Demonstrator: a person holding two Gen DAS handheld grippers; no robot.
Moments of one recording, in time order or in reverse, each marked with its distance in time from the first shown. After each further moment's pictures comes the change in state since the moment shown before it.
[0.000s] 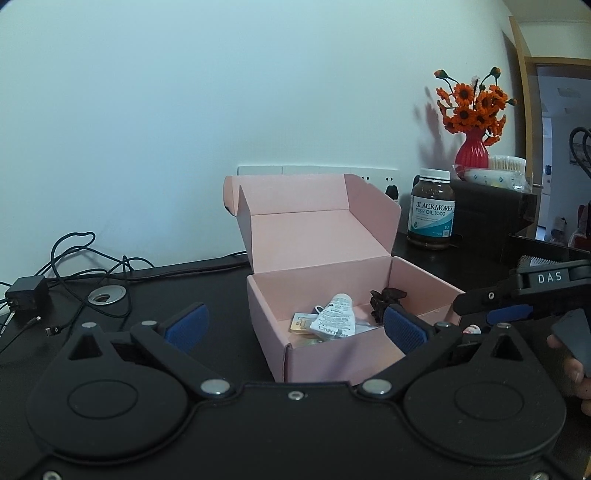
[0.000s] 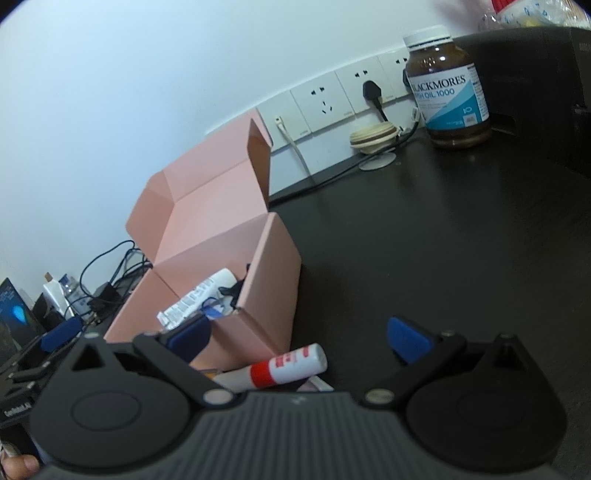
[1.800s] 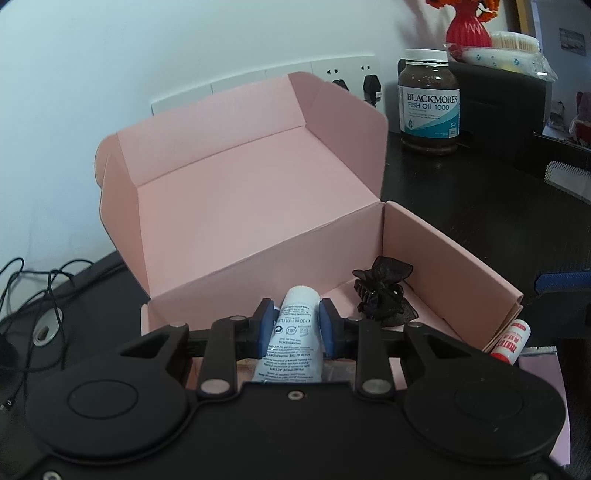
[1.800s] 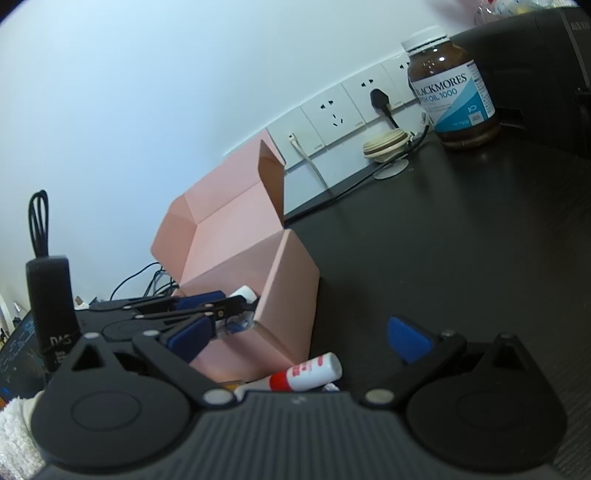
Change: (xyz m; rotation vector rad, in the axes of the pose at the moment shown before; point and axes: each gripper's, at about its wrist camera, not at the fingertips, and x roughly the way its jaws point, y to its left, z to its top) left arm 0.131 -0.053 0.031 0.206 0.358 0.001; right arm -0.008 -0.015 0.002 0.063 -0.051 0.116
